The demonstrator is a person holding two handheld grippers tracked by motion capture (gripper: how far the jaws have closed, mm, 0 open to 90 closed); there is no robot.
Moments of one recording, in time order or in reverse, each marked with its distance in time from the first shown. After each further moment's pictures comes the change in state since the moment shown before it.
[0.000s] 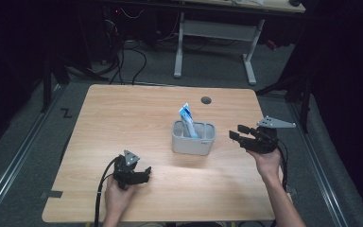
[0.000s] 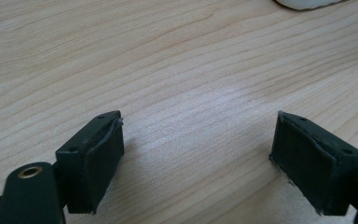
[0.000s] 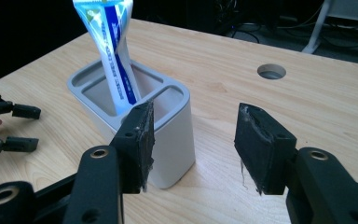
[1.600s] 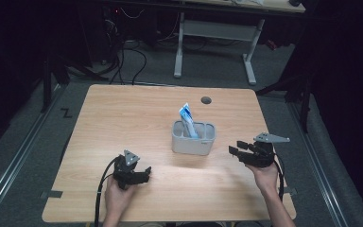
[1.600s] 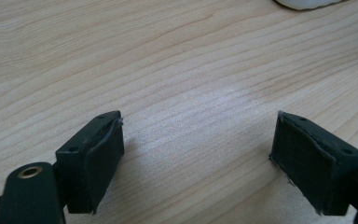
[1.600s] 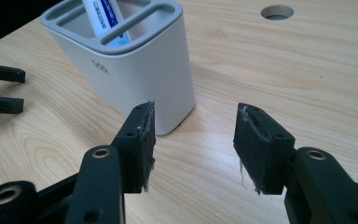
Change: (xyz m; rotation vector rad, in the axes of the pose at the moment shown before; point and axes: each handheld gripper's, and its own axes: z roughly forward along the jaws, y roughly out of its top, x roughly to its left) left arm 0.000 0.000 0.000 0.000 0.000 0.000; right arm -0.002 -0.053 0.009 0.090 -0.009 0.064
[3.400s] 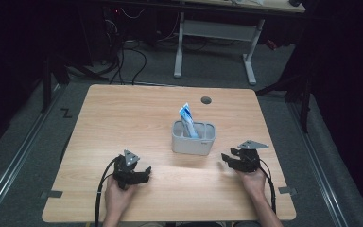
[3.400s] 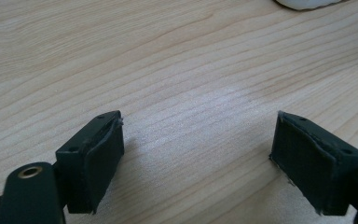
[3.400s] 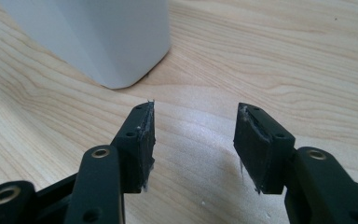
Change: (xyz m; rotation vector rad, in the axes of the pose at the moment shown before) left arm 0.000 0.000 0.000 0.000 0.000 0.000; right arm -0.002 -0.037 0.051 0.110 -0.125 -0.064
